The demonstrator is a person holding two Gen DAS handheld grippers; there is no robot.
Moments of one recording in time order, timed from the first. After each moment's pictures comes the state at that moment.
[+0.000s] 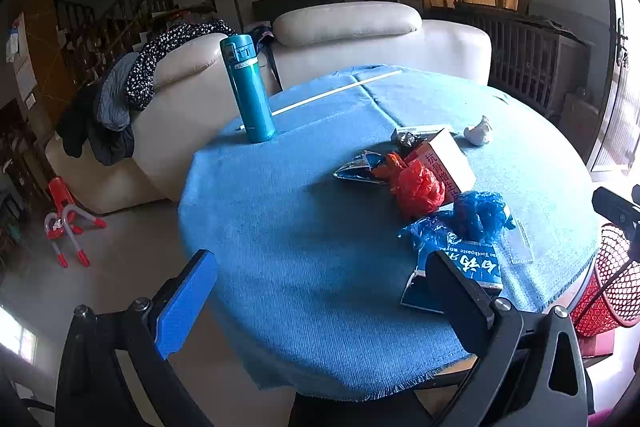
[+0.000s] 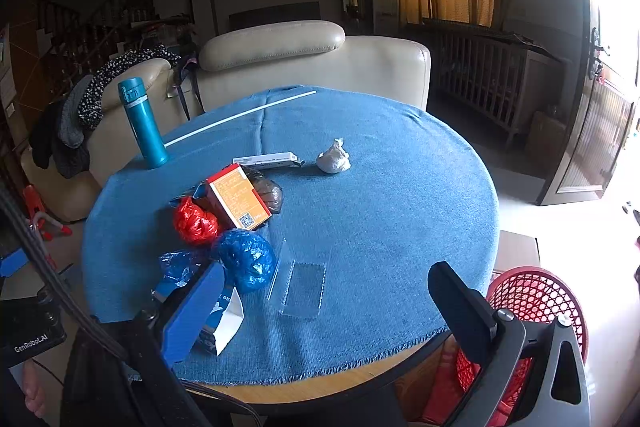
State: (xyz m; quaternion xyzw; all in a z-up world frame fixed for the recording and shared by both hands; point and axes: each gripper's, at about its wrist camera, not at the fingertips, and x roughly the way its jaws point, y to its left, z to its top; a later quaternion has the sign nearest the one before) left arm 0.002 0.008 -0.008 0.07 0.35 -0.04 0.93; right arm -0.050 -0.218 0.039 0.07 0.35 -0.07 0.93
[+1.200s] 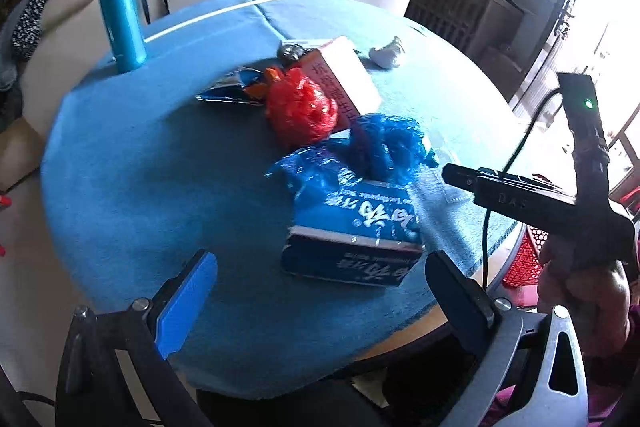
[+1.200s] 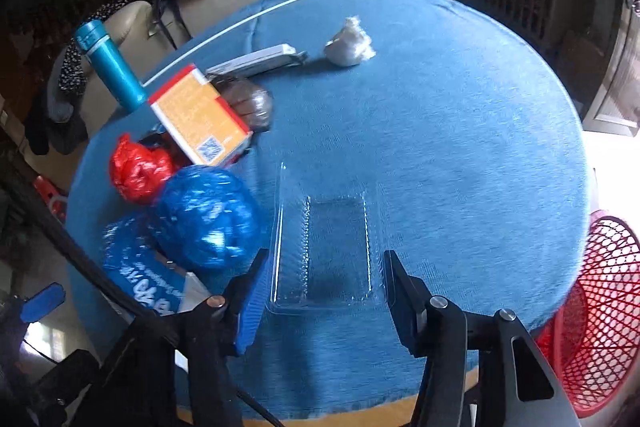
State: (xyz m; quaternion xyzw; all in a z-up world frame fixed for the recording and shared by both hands) left arm 0.040 -0.040 -0.063 0.04 0.48 -0.21 0.85; right arm 0.026 -0.238 -0.064 0.15 0.48 -0.04 0.86
